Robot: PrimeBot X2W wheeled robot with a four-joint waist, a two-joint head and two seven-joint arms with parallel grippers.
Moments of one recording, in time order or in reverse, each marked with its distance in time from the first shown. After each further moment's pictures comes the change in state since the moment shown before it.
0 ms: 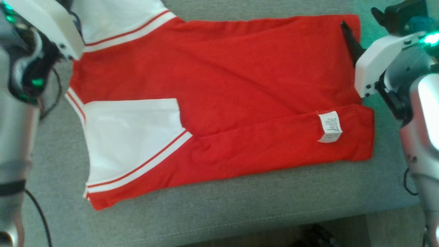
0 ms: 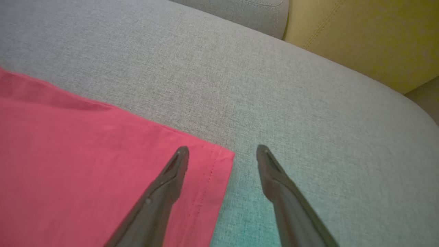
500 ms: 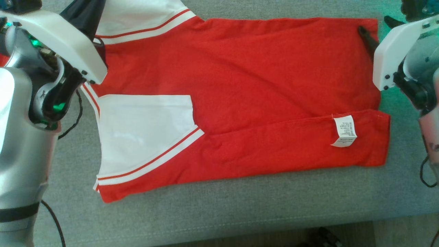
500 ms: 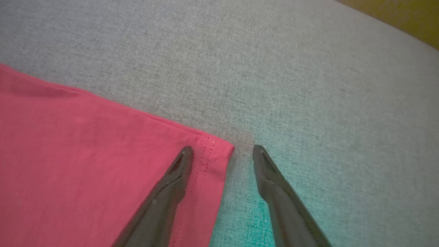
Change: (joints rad) left arm 0.117 -0.018 -0.006 -0.174 -0.026 0.028 -0.016; right arm -0.055 -0.081 0.030 0.052 0.140 0.000 0.186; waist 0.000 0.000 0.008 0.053
